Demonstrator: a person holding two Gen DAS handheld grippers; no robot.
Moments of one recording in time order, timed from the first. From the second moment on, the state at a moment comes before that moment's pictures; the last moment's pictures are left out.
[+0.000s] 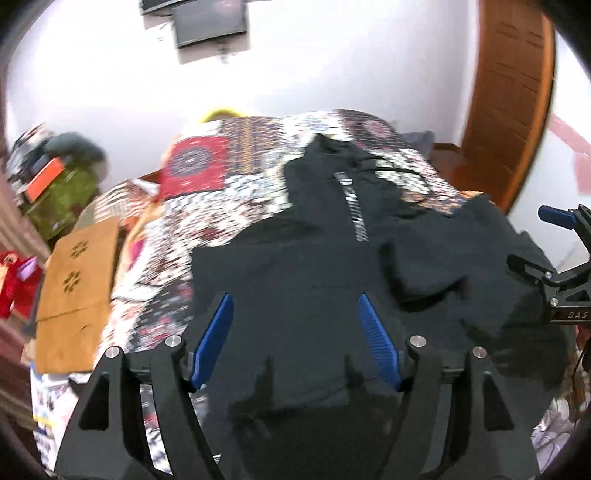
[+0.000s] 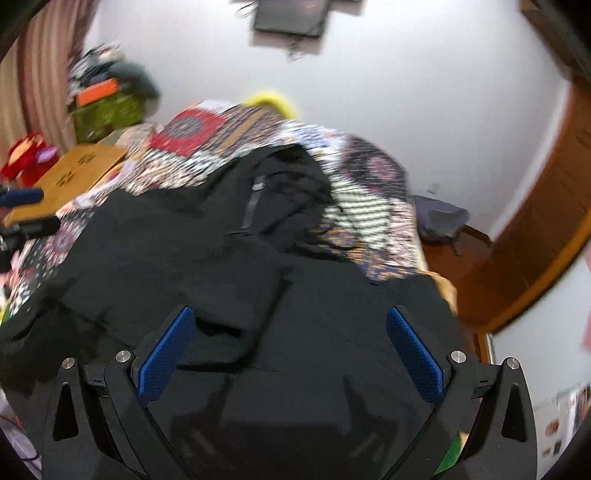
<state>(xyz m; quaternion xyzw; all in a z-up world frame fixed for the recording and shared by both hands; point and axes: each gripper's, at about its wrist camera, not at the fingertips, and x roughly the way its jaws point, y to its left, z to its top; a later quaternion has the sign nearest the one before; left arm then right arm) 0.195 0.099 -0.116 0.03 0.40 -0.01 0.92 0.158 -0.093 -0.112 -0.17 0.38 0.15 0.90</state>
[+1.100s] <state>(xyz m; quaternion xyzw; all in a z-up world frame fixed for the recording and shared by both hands) 0.203 0.189 -0.224 -0.04 0.52 0.06 0.85 0.232 -0.111 -0.121 -0.07 0.43 0.20 0.88</state>
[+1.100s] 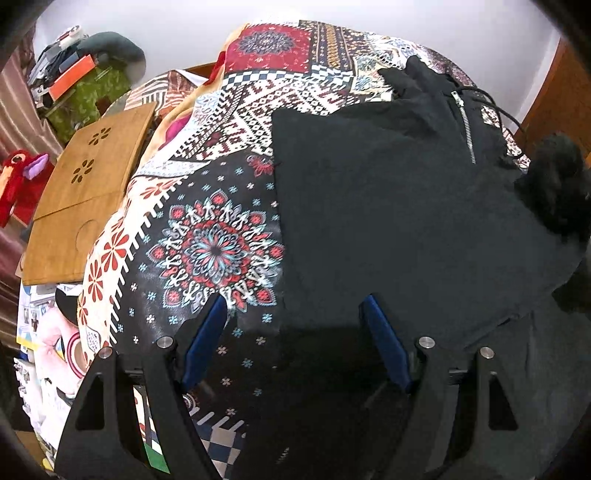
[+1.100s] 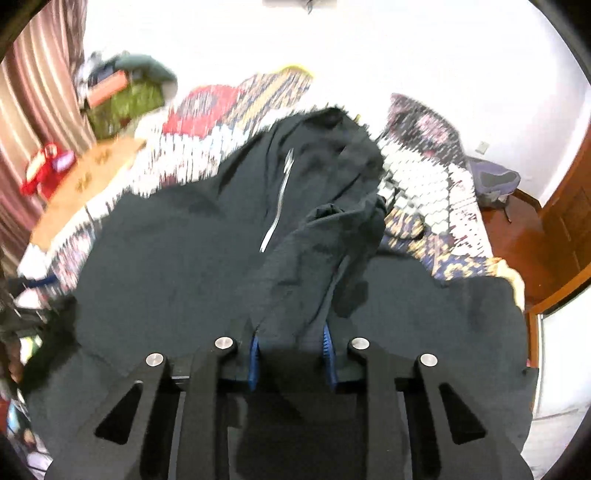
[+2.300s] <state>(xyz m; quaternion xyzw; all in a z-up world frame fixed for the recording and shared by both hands) 0.211 0.133 -0.172 -0.01 0.47 0.05 0.88 0.204 -0.260 -0.111 0.10 0.44 0.09 0.89</state>
